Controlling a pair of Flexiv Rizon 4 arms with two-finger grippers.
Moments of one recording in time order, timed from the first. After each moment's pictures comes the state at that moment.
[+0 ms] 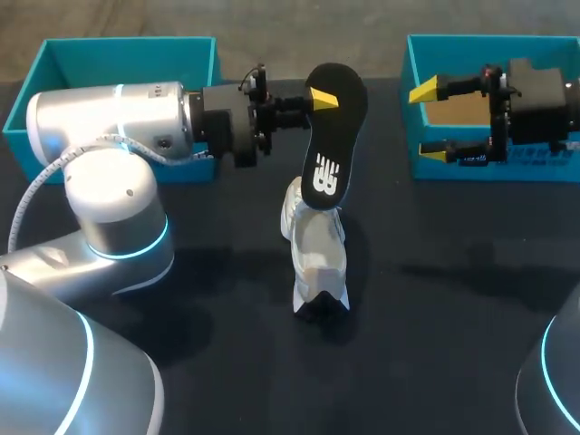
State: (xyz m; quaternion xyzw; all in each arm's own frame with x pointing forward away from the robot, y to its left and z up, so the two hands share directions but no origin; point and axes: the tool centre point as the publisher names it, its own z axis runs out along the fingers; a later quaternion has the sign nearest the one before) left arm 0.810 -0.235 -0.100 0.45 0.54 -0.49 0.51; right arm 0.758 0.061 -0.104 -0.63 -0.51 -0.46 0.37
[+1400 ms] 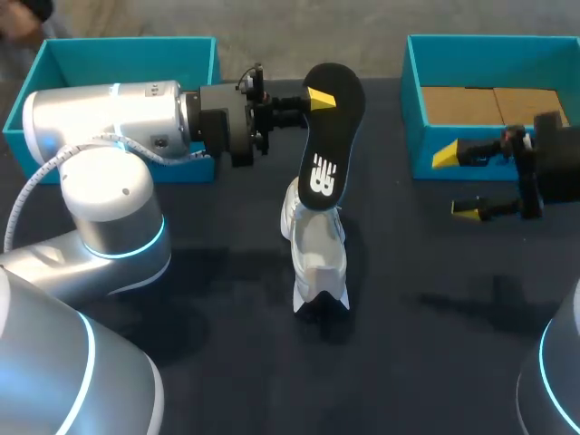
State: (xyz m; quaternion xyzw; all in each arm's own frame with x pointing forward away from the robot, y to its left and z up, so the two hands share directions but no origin) left arm 0.809 -0.233 -0.099 0.46 0.54 -0.49 0.51; right arm 0.690 0.028 -0.162 -0.68 -0.51 -0.42 0.31
